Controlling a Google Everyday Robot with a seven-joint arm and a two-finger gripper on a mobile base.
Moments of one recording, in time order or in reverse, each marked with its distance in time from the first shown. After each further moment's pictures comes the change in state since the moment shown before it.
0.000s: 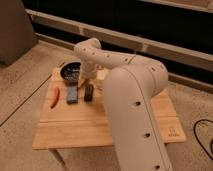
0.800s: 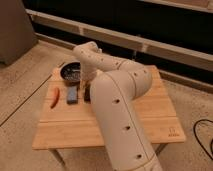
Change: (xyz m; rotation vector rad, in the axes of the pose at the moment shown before) arm -0.016 -0.003 0.043 0.074 0.090 -0.019
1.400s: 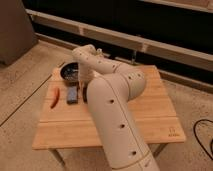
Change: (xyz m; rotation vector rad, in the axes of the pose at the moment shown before) arm -0.004 0.014 0.013 -0.049 0.007 -0.032
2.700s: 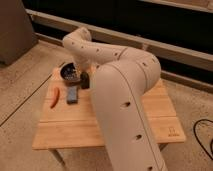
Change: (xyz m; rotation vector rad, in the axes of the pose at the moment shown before) arm -0.003 0.034 -0.125 0.109 -0.281 -0.113
